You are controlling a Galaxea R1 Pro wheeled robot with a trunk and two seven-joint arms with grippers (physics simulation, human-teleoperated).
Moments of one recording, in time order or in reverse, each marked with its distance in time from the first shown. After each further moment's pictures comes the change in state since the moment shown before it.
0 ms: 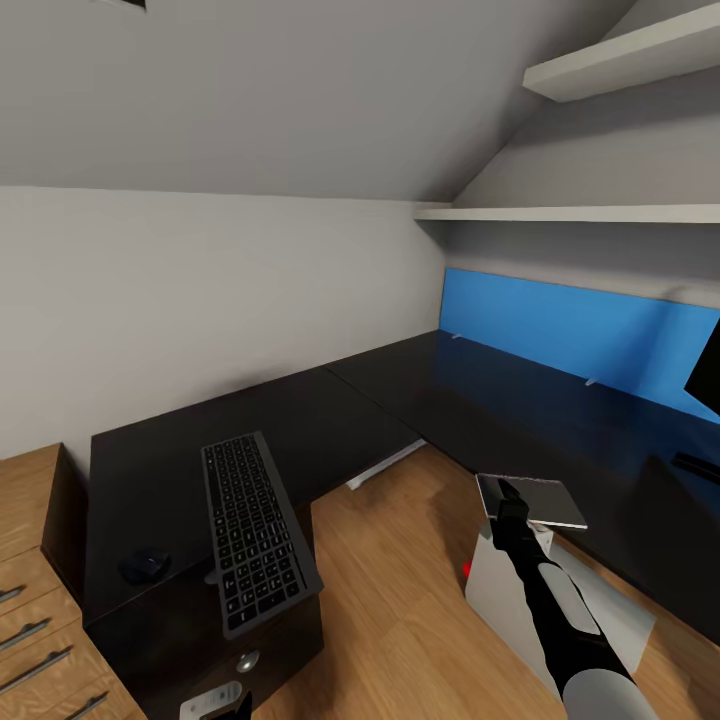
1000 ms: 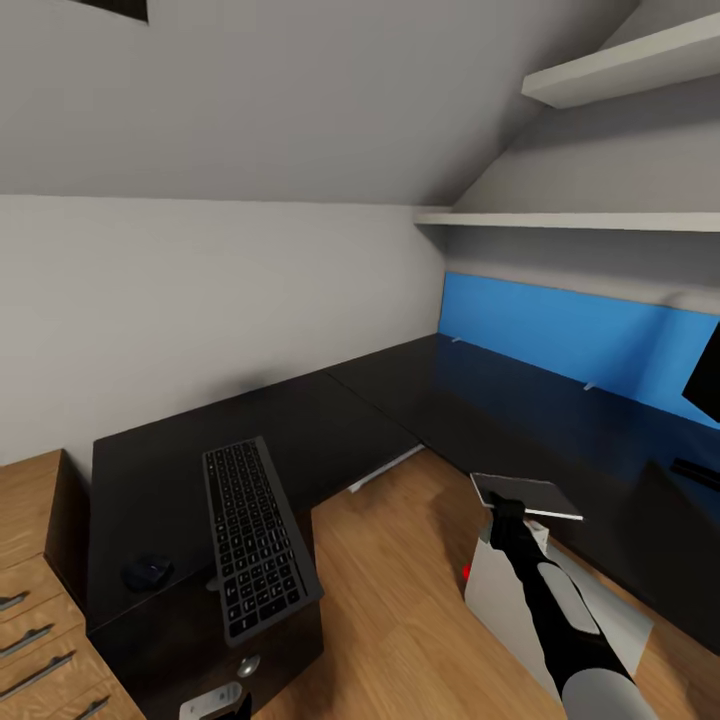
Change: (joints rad) left arm 0.000 0.000 0.000 0.003 0.001 0.002 0.005; right arm 0.000 0.002 -0.001 -0.004 0.000 0.047 0.002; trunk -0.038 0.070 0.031
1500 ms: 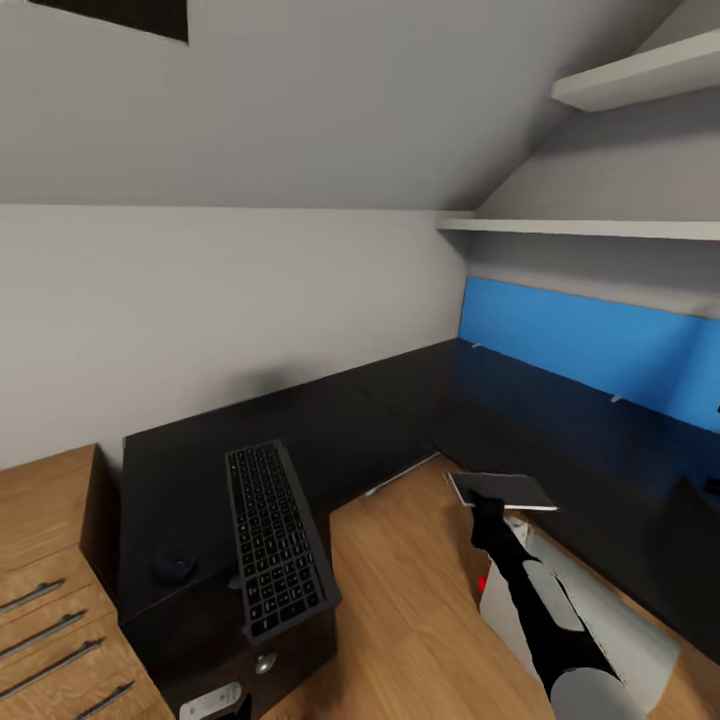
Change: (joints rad) left arm 0.000 0.000 -0.001 0.001 0.002 0.002 0.000; right arm 0.000 0.025 0.051 -0.002 0.022 0.051 -0.004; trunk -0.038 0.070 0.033
